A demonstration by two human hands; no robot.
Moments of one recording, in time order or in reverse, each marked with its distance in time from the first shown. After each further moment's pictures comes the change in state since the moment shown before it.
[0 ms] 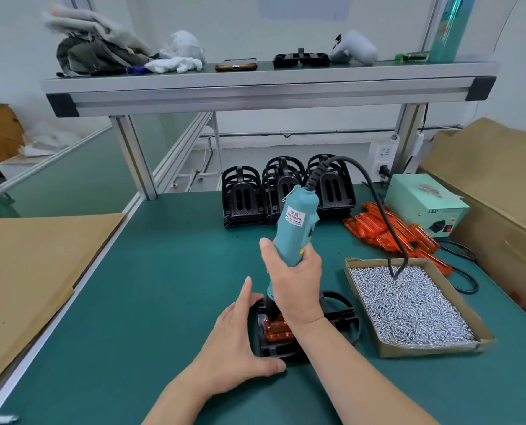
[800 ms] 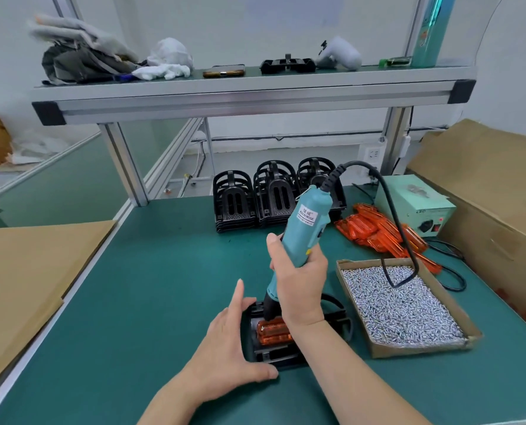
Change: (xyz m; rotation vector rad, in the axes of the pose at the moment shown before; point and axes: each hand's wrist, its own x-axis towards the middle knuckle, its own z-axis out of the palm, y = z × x) left_hand -0.001 -0.001 -0.003 0.019 -0.042 -0.015; right_hand 0.006 -0.008 -0.007 0.088 0.141 -0.027
